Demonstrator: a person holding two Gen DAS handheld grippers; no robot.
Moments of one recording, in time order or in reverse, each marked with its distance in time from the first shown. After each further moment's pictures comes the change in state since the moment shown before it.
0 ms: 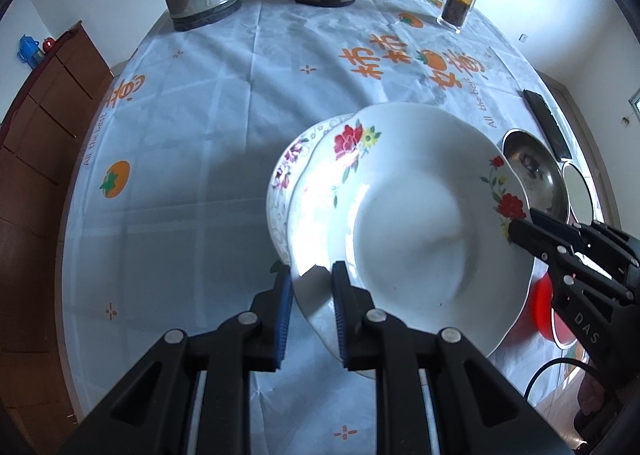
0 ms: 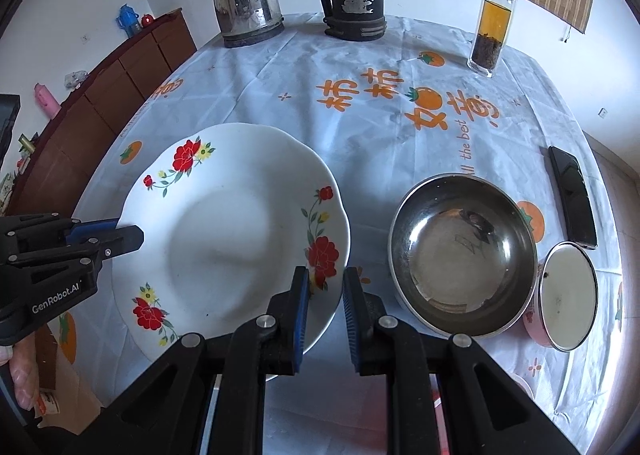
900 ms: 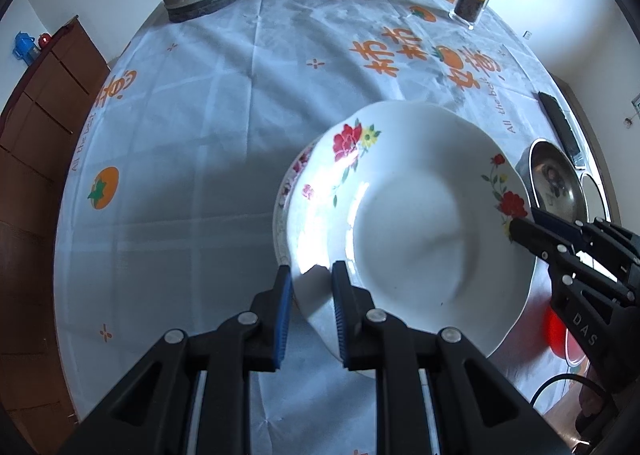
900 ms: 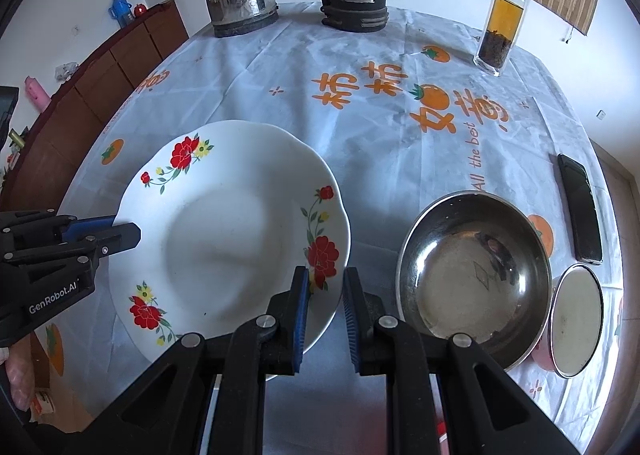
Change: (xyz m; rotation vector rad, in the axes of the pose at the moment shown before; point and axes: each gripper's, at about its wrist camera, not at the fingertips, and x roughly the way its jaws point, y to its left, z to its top) left arm 0.028 0.011 0.019 -0.009 0.031 0.001; right arm 0.030 0.003 0.020 -0.017 0.037 -0.030
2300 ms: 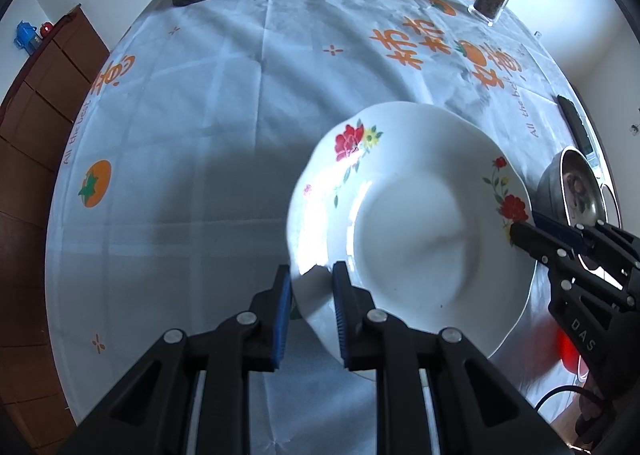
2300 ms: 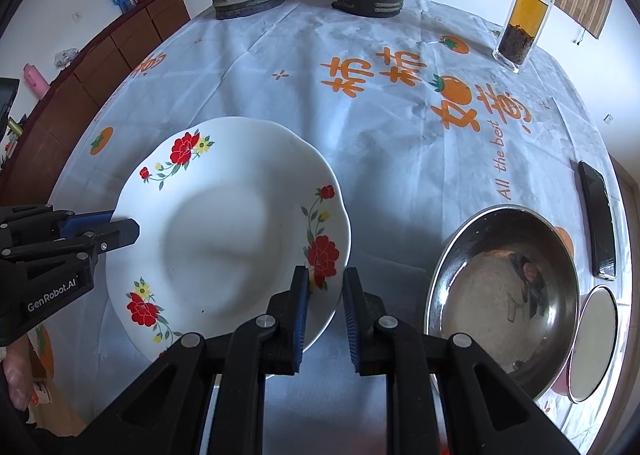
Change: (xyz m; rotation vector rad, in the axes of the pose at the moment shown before) left arm 0.026 0.013 0.010 -0.024 0.030 0.004; right arm 0.031 0.007 0.010 -0.027 0.043 0.002
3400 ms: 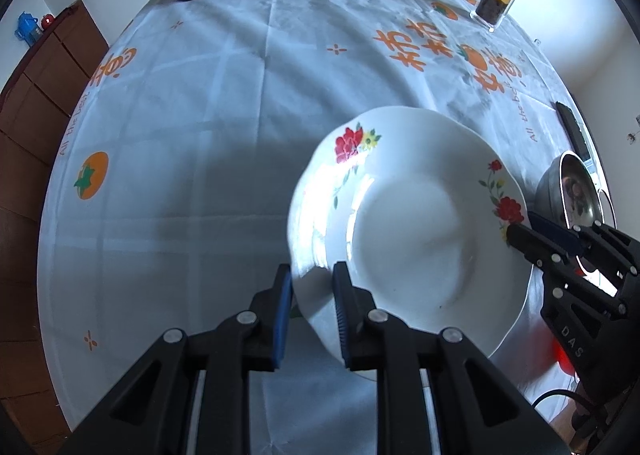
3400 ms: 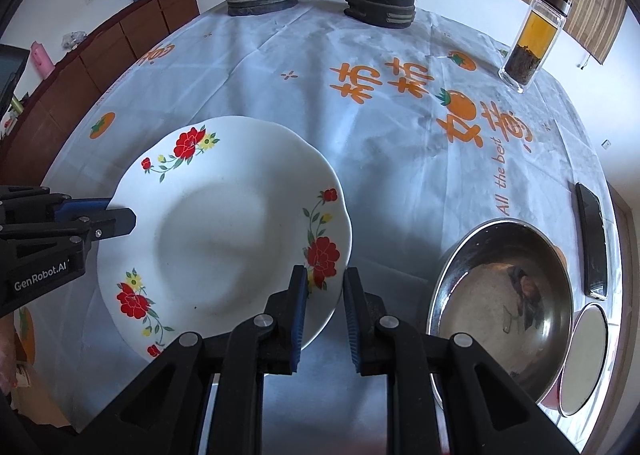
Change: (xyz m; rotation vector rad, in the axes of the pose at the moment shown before) left arm 0.003 0.005 -0.002 -0.025 -0.010 -0.023; right arm 0.002 0.007 -0.001 -0.080 -0.028 -0.040
